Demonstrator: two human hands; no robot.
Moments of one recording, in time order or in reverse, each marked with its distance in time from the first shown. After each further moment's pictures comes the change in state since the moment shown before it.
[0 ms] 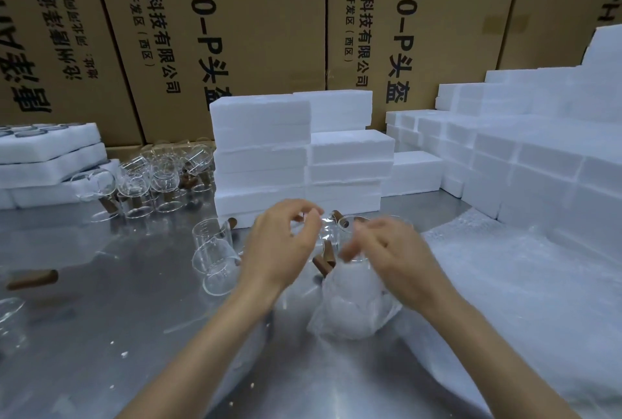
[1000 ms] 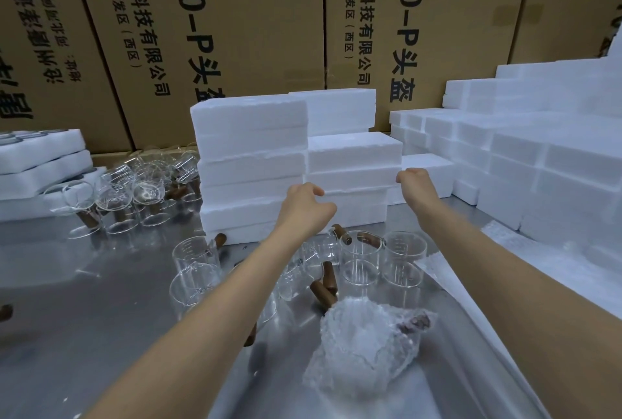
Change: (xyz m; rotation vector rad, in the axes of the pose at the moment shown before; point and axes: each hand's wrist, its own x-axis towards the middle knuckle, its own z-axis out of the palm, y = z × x) left_hand 0.105 -0.030 0.061 0.100 -0.285 -0.348; right_hand 0.146 0.126 0.004 0.396 0.197 0.765
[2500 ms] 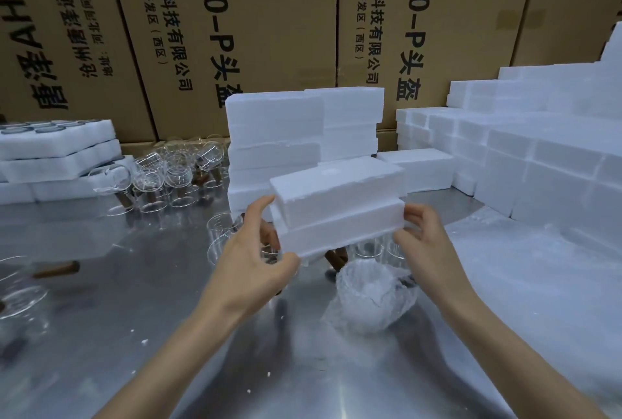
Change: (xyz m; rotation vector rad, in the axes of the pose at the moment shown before) left_hand -0.157 -0.054 -0.066 -0.094 0.158 0.273; right_hand -0.176 0.033 -0.013 0.056 -0.061 -0.295
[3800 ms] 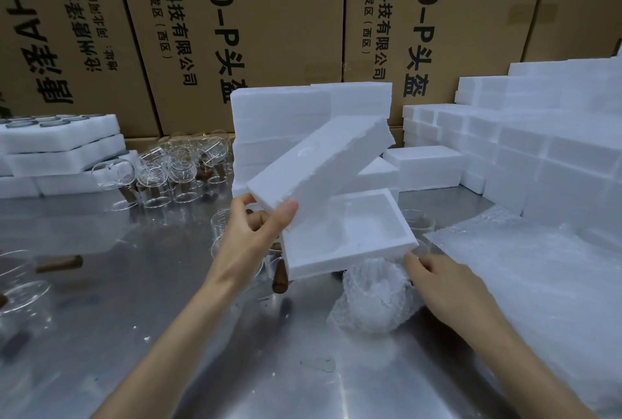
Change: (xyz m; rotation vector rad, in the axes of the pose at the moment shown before) left_hand 0.021 -0.003 0.001 -0.476 0.073 -0.191; right_hand -0.017 0.014 -0.012 -0.767 -0.108 0.164
